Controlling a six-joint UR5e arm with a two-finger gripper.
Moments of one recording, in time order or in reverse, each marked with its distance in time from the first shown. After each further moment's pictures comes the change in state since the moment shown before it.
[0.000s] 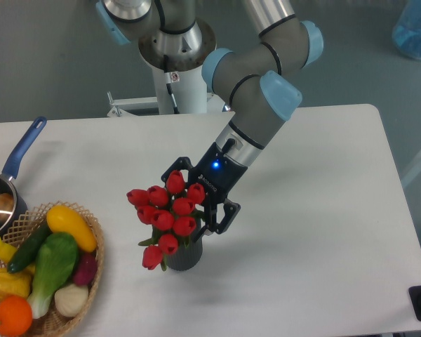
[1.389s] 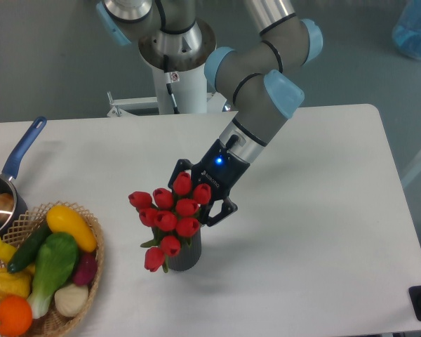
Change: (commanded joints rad) arm 0.037 0.031 -0.072 0.003 -0.069 0.093
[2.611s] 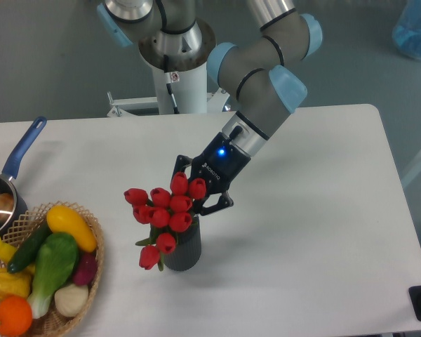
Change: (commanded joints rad) arm 0.024 0.012 -0.002 0.000 -0.060 0.002
